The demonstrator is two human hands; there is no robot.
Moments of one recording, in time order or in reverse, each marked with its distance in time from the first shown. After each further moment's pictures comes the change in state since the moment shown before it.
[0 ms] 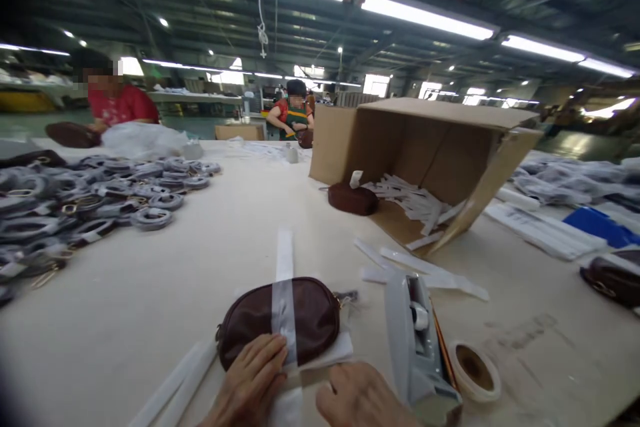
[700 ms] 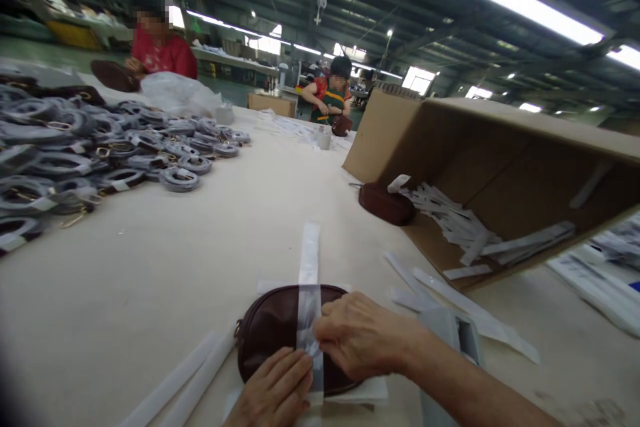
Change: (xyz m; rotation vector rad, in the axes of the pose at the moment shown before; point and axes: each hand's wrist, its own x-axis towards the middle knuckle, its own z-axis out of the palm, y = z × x) left_hand 0.008 0.000 0.006 -0.027 0.122 -0.057; right_hand 0.152 0.029 -0.087 -0.014 -0.453 -0.274
